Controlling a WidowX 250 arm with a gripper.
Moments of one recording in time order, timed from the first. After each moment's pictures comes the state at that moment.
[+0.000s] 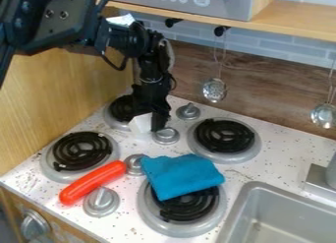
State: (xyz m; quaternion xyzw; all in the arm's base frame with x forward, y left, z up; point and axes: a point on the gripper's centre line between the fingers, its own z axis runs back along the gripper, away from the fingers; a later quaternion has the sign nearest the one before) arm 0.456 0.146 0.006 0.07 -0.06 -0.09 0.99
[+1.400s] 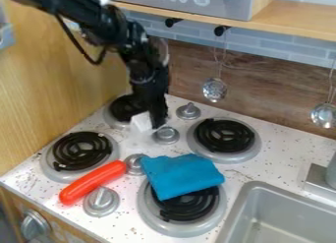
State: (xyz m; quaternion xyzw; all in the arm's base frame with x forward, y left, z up) arm 0.429 0.112 0.049 0.06 -0.19 -0.16 0.97
